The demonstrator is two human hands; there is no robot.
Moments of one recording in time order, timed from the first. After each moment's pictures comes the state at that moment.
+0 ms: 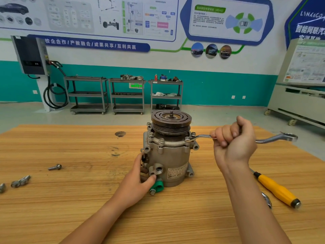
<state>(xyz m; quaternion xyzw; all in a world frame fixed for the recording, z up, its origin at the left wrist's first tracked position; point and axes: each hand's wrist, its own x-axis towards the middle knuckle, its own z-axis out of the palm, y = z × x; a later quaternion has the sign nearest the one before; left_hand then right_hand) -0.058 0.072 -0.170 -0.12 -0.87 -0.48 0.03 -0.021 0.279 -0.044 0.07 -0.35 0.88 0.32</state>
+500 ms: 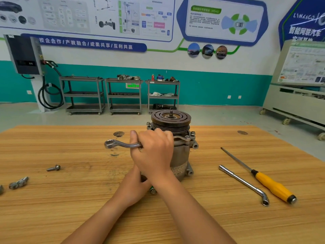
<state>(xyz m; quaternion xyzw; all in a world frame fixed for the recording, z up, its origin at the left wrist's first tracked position) -0.058 0.070 -0.171 -0.17 -0.87 -0.46 0.06 -0.041 0.153 -0.079 0.17 -0.75 0.24 0.59</state>
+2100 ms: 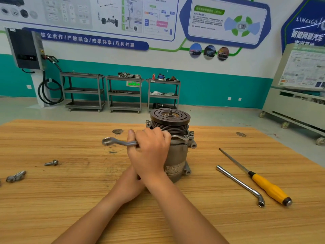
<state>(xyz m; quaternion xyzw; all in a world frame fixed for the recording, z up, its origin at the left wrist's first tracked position) -0.052 0.070 -0.165 -0.20 -0.86 -0.46 0.08 -0.054 0.150 -0.098 0.14 -0.81 0.41 0.40</state>
